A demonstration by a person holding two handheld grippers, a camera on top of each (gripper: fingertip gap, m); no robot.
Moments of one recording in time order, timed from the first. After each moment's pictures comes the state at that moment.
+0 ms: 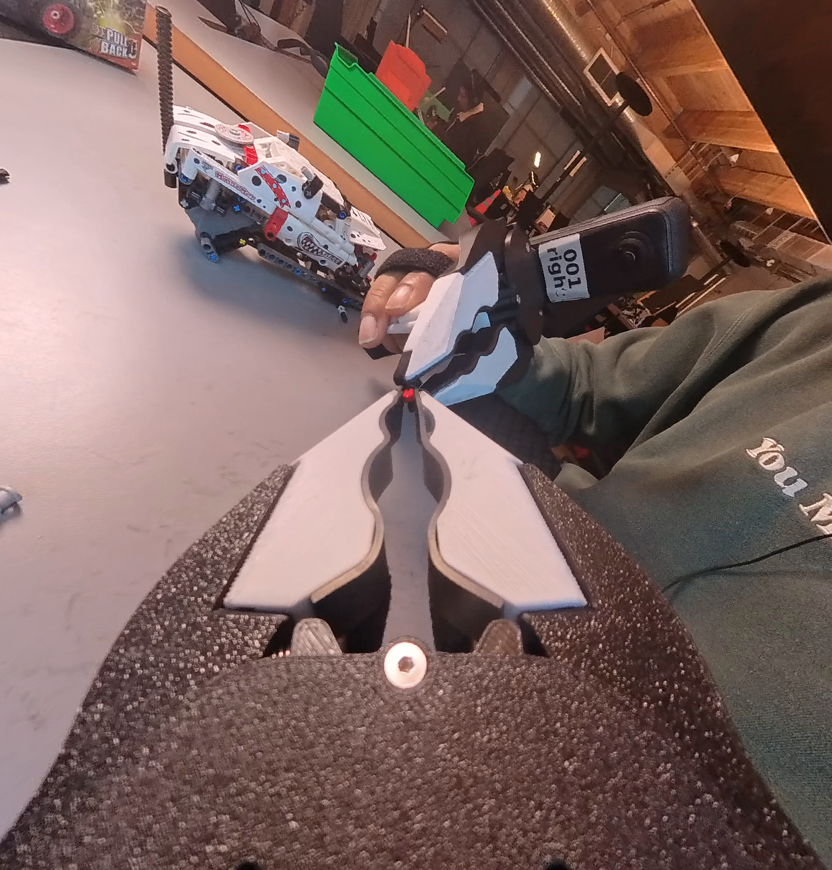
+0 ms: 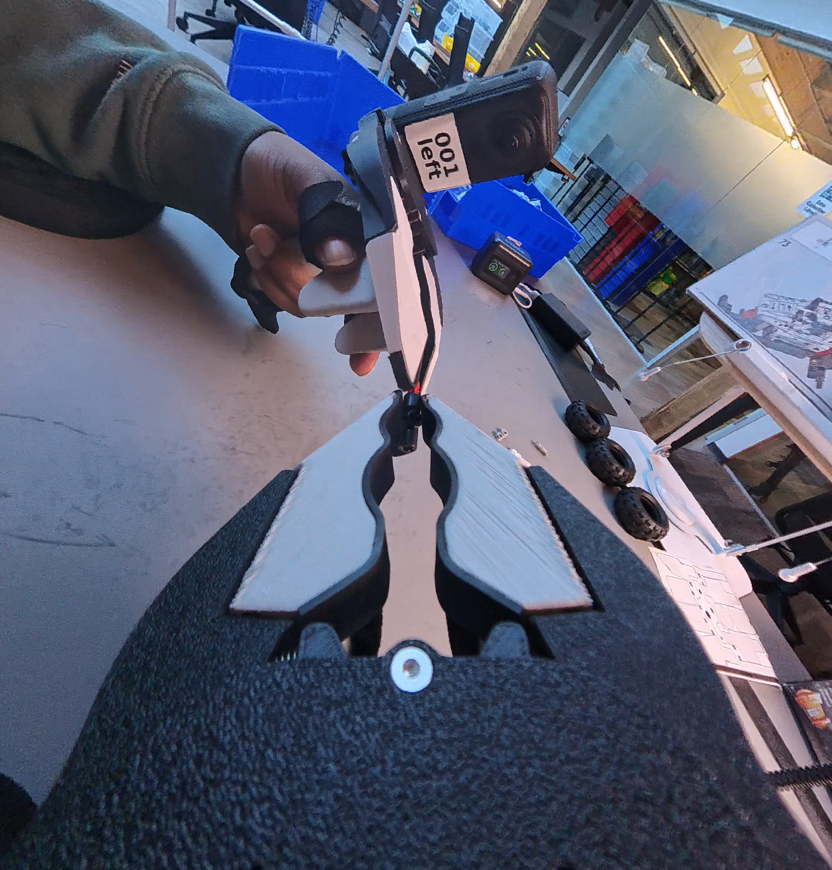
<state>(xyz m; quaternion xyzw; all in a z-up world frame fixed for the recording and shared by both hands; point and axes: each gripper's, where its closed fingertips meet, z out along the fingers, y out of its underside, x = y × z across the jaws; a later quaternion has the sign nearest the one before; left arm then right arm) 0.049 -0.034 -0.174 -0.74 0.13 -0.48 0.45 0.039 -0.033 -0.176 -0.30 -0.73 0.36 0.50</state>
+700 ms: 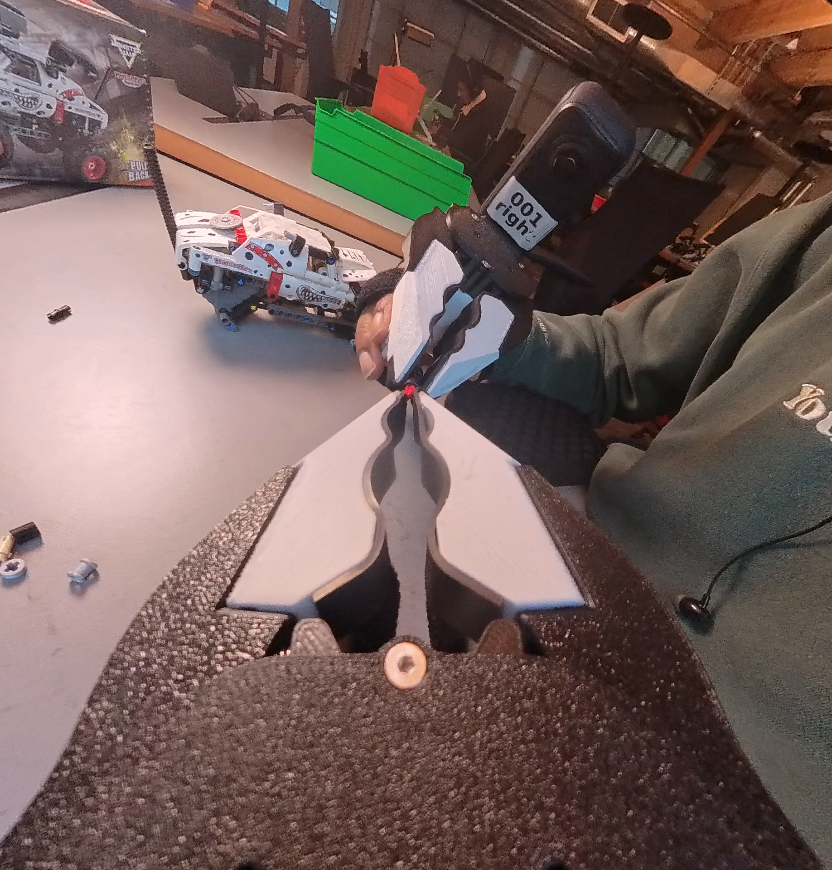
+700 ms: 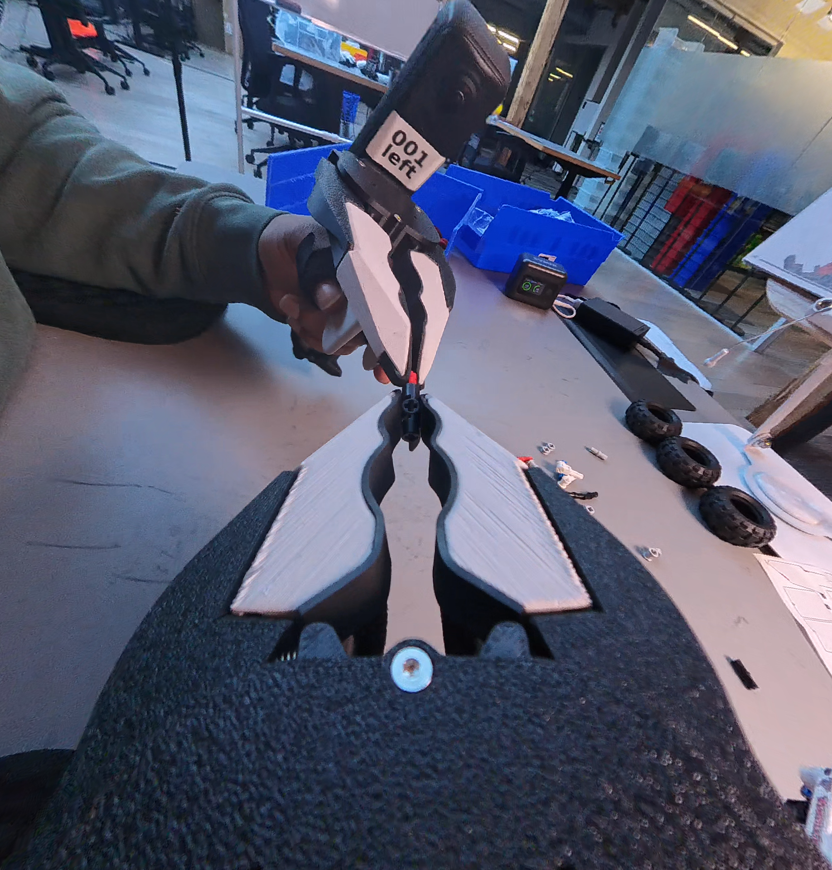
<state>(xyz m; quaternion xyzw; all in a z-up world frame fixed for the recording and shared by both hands) 0.052 -0.038 -0.155 -0.73 0.21 -0.40 0.51 0.043 -0.036 -0.158 -0.34 -0.69 0.47 0.43</state>
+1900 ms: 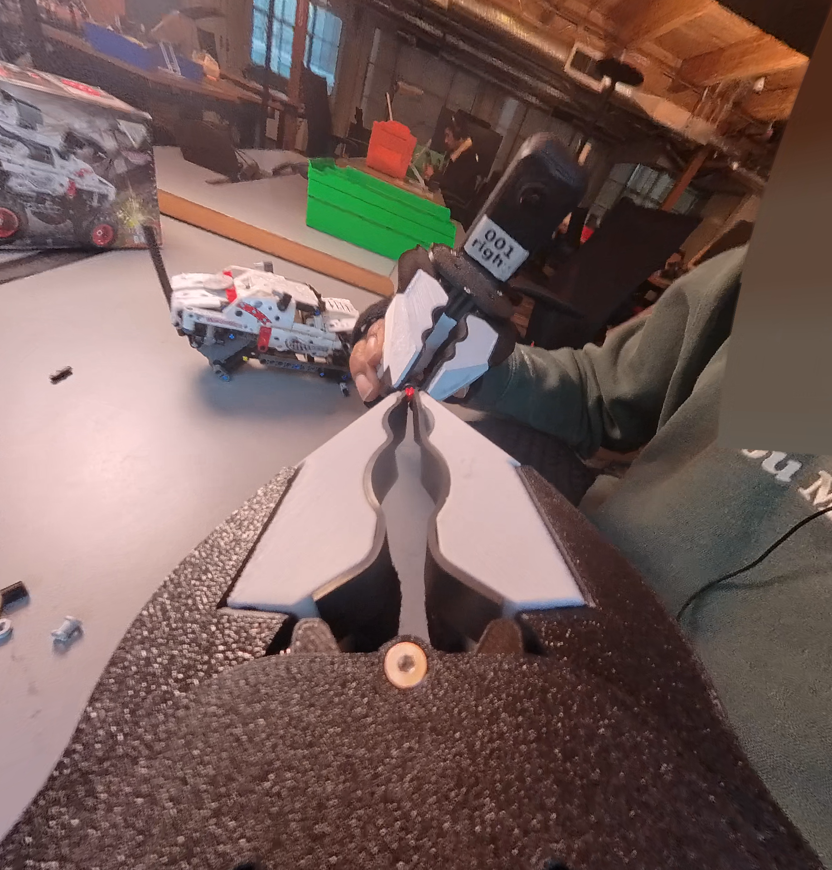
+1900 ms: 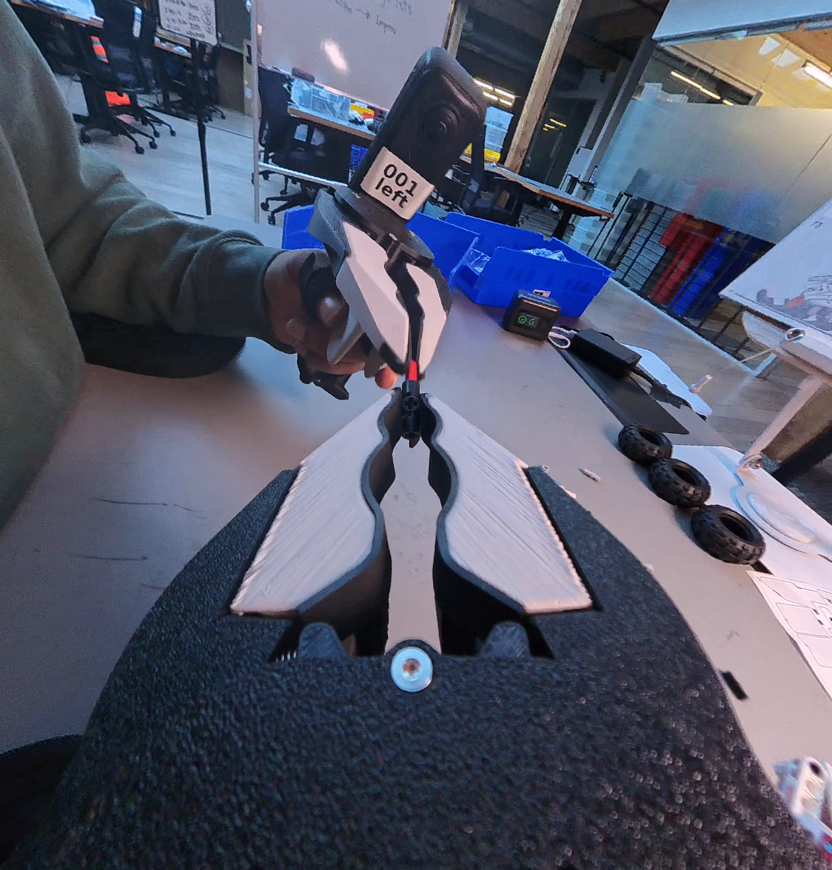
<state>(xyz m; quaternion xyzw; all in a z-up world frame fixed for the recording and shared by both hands) 0.056 -0.039 -0.122 -0.69 0.20 -0.41 0.56 0.056 -0.035 -0.136 -0.33 -0.67 0.50 0.44</state>
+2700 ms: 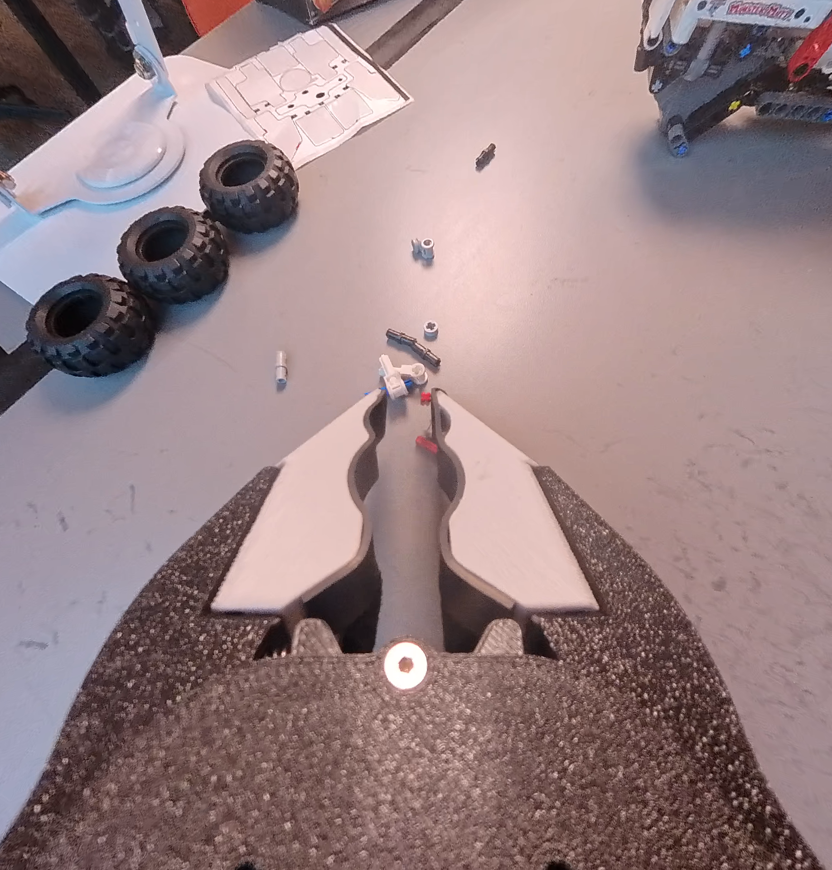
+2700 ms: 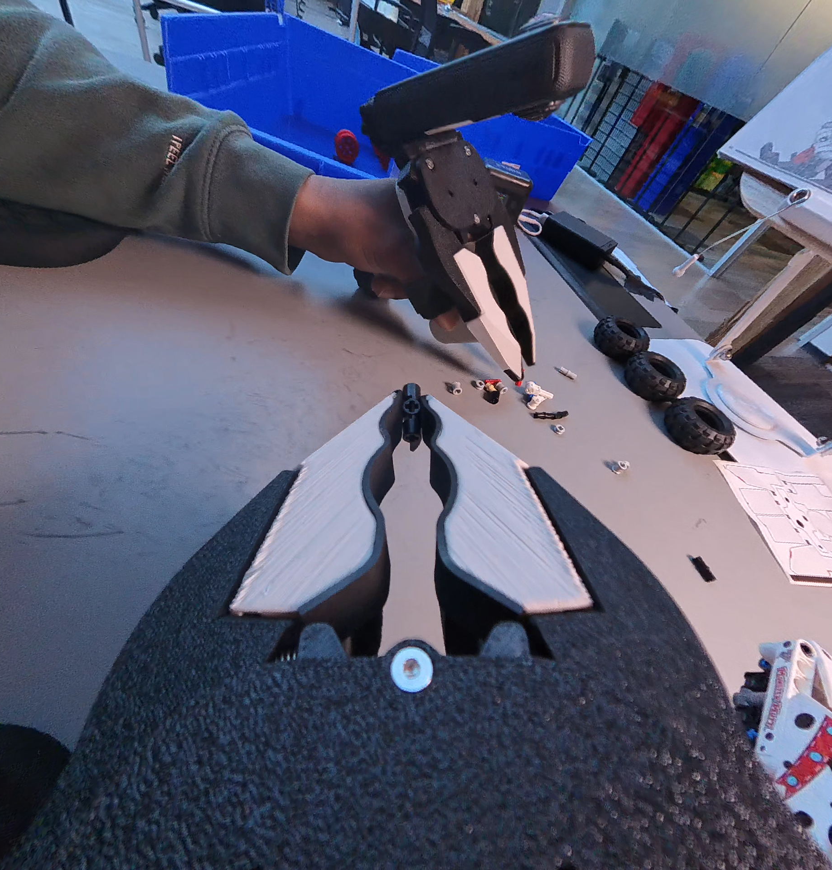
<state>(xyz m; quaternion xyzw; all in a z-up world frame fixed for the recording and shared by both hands) -0.086 0.066 -0.250 -0.88 0.15 -0.02 0.46 0.042 -0.003 -0.194 -0.40 -0.70 0.40 0.44</state>
